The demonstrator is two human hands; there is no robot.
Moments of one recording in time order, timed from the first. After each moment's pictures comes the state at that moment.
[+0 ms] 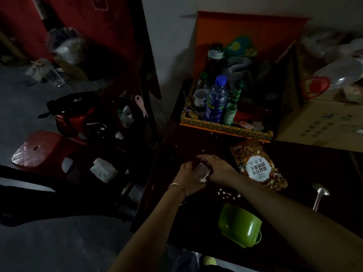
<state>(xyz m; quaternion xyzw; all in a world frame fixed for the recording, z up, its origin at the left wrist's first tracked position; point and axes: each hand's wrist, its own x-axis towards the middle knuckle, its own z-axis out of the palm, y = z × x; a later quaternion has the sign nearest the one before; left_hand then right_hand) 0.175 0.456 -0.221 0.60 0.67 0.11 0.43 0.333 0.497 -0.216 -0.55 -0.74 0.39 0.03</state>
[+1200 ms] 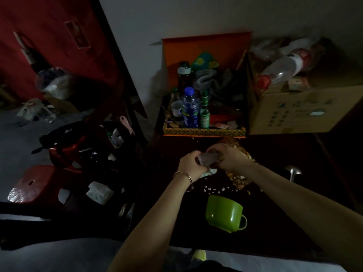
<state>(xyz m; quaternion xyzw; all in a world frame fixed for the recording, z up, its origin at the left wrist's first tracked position) 0.249 0.448 -0.135 0.67 0.61 0.17 0.38 0.423 0.466 -0.157 -0.59 -0.74 0.29 0.16</state>
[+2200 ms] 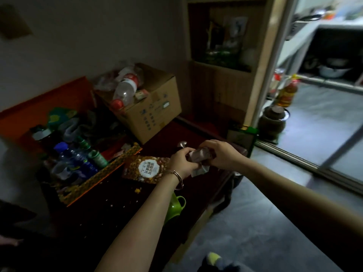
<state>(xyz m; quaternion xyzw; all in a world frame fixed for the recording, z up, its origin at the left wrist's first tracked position) 0.395 0.335 -0.093 0.87 0.25 0.04 0.42 0.515 0.204 -0.100 -0.83 -0.47 0.11 0.27</state>
